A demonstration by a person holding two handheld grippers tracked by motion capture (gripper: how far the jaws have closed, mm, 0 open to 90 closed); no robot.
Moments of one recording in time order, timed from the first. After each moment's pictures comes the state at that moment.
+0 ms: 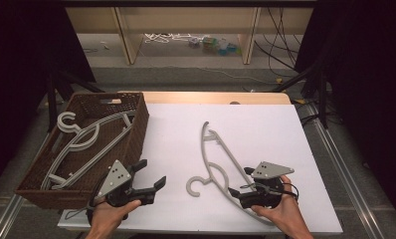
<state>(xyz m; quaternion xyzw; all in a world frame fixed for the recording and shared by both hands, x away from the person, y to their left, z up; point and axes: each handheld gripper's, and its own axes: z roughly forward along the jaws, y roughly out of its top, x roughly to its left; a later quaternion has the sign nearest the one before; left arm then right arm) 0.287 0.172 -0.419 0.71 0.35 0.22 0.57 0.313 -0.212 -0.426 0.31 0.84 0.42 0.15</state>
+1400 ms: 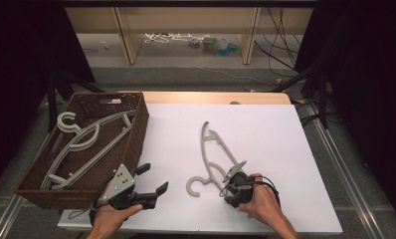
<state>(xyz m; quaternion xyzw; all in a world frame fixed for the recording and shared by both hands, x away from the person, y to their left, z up) 0.290 0.171 -0.433 0.73 0.32 0.21 0.56 0.344 -0.163 -0.463 0.28 0.94 0.18 0.06</state>
